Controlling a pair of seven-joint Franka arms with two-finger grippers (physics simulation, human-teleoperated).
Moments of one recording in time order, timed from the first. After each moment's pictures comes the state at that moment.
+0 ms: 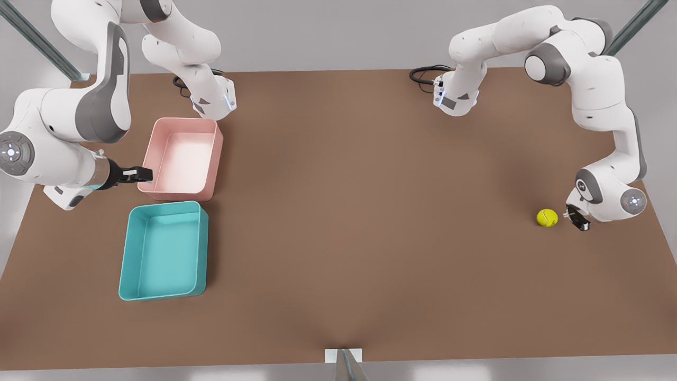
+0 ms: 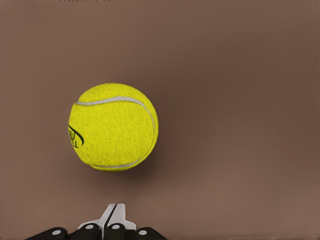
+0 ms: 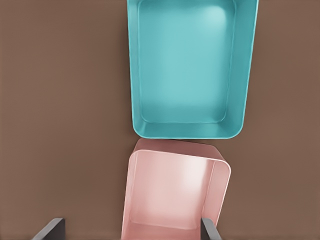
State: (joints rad) left arm 0.28 0.66 0.21 -1.78 0.11 2.30 1.82; right arm 0.07 0.20 -0.08 -1.43 0.00 1.34 -0.10
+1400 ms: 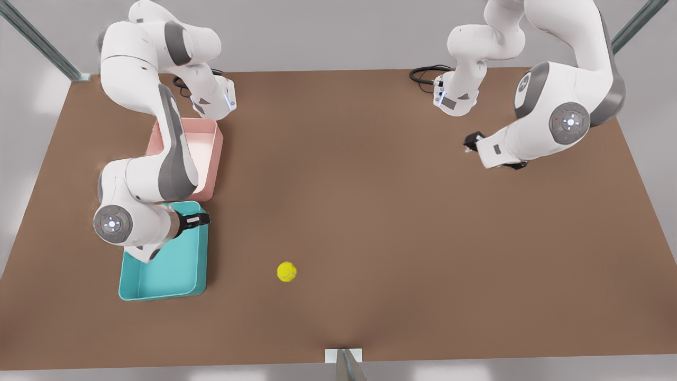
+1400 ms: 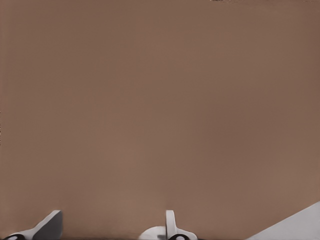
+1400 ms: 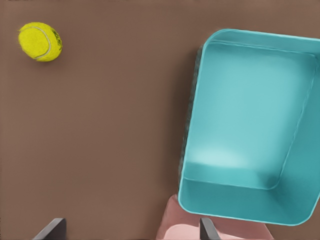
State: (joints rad) left arm -0.08 0.09 -0.14 -1.58 -0.07 1.35 0.20; right arm 0.26 0.60 -0.08 -1.17 0.08 1.49 -0.05
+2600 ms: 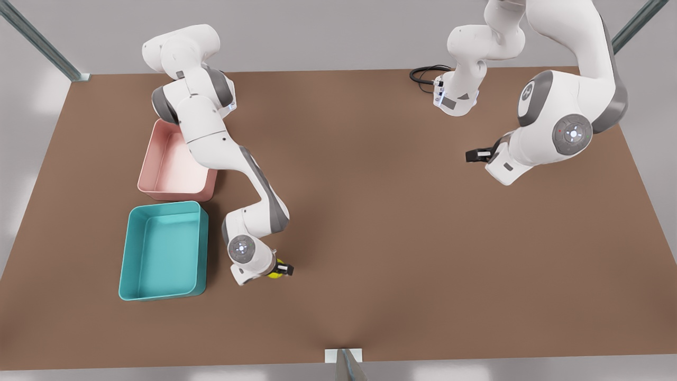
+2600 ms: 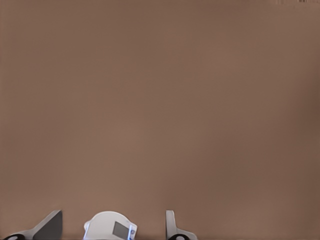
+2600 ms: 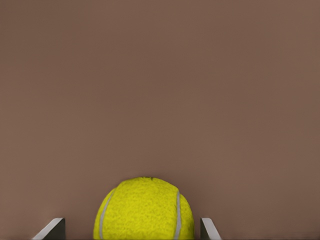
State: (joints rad) left arm -0.06 0.11 -0.14 -1.58 -0.07 1.33 -0.27; right arm 0.40 1.01 -0.03 -1.11 0.12 2.14 0.56
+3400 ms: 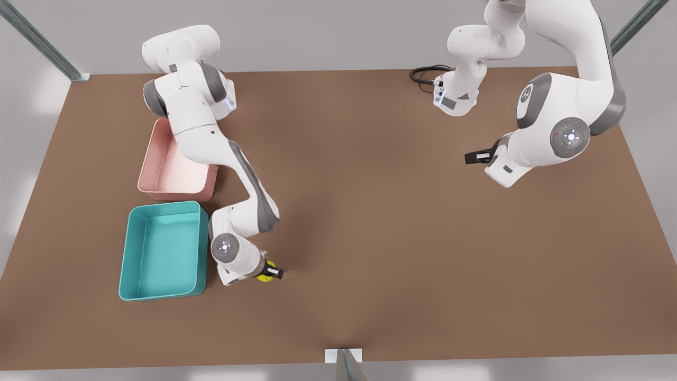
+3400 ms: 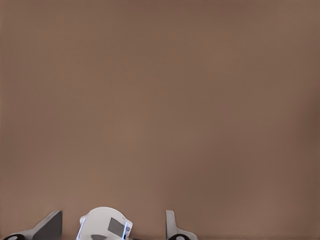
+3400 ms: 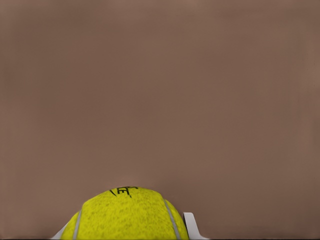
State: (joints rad) left arm -0.07 0.12 -0.14 -1.59 -0.07 1.33 -0.33; right arm 0.34 0.92 -0.03 -1.12 0.14 2.09 0.59
